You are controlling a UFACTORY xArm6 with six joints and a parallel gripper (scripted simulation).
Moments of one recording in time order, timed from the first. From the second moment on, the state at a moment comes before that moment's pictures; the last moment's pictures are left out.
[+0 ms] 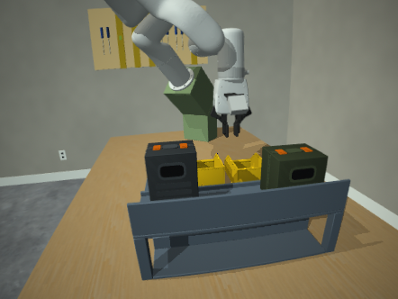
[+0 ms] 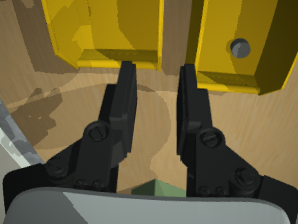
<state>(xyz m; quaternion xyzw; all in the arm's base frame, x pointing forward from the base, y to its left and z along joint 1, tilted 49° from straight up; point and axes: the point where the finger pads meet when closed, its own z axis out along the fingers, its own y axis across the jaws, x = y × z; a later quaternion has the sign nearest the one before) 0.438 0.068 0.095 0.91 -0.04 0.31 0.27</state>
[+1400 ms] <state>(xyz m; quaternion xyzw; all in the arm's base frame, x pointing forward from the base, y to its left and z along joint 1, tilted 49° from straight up) 0.468 0.040 0.061 0.91 -0.04 0.31 0.28</state>
